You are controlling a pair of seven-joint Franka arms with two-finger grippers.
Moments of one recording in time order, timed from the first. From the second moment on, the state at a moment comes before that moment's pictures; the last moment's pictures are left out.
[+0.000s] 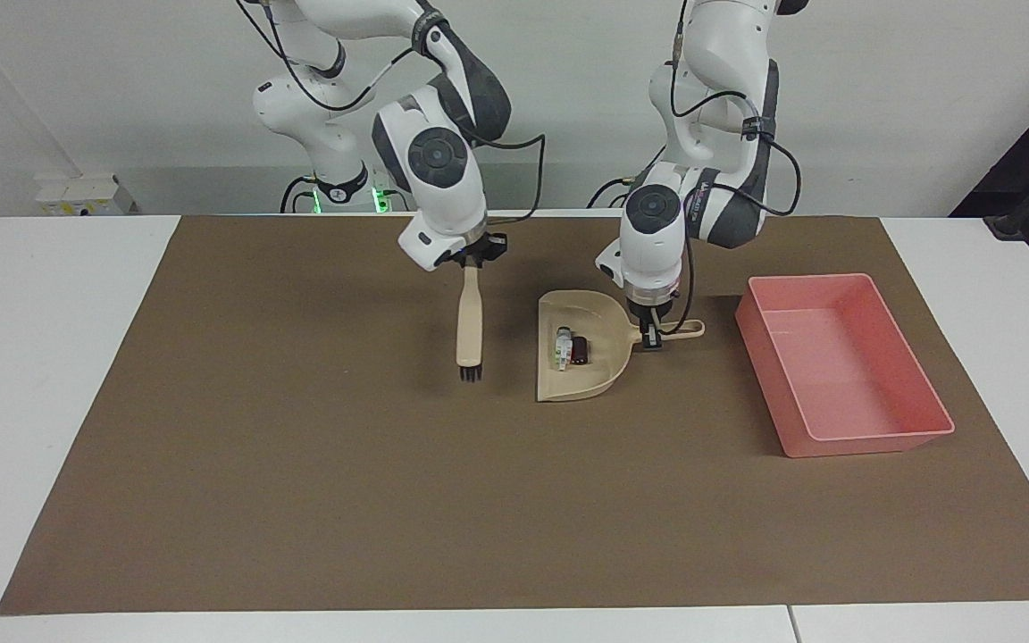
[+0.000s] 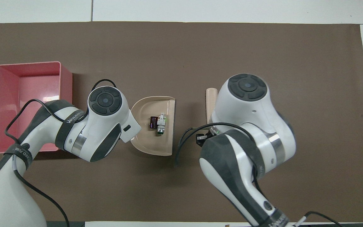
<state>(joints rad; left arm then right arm) -0.59 0.15 0.10 -2.08 0.13 2.13 1.14 0.51 0.08 -0.06 -1.88 0.20 1.66 0.43</state>
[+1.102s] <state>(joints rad) -0.31 0.04 0.11 -1.96 -0.06 1.96 1.50 -0.09 -0.05 -0.06 -2.18 0.01 1.76 -0.16</state>
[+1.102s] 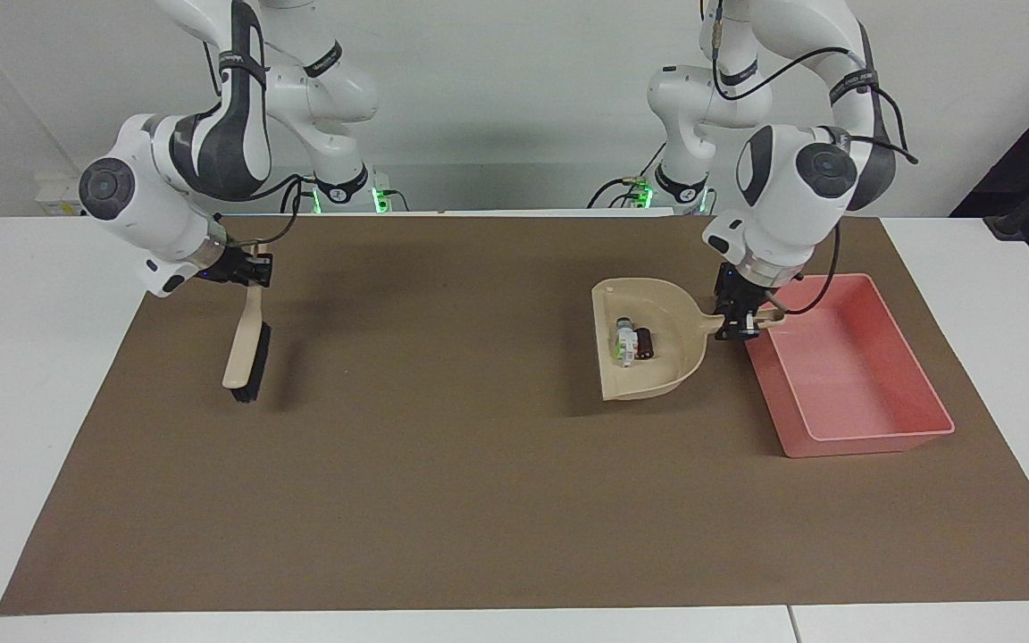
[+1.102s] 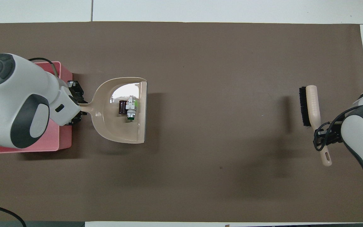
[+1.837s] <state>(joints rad) 0.10 0.08 0.12 -1.73 -0.19 1.77 1.90 -0.09 -0.05 -0.06 -2.27 -0.05 1.83 -0.15</state>
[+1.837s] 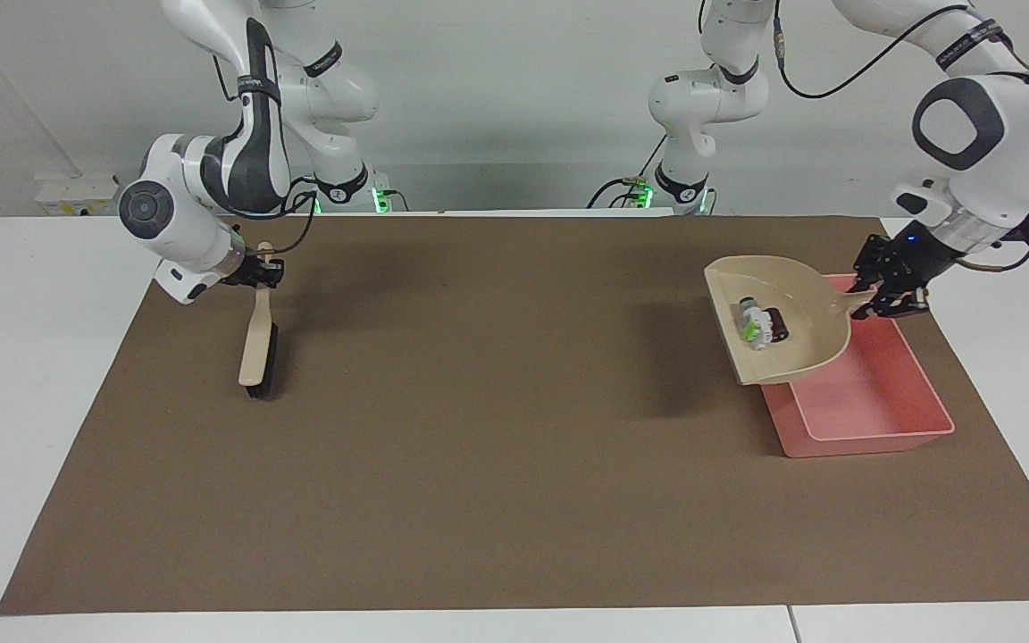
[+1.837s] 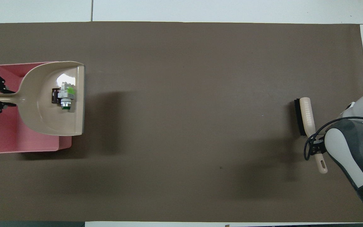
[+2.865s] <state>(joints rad) 0.11 0.17 0.10 -1.58 0.28 1.73 1.97 -0.10 -0.07 -0.06 -2.34 -0.05 1.90 -0.14</state>
